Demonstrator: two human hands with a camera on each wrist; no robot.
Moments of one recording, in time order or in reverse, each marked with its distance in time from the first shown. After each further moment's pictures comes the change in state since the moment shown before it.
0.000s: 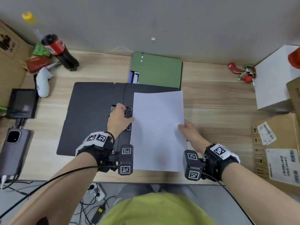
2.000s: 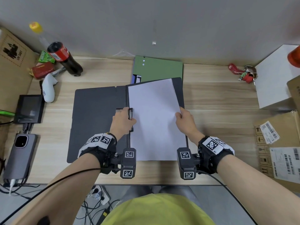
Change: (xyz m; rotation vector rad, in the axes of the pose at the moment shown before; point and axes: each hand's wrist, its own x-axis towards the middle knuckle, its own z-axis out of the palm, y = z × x) left_hand -0.010 0.014 -0.016 0.165 -0.080 0.118; right_hand 0.004 -0.044 0.020 -0.258 0.184 -0.265
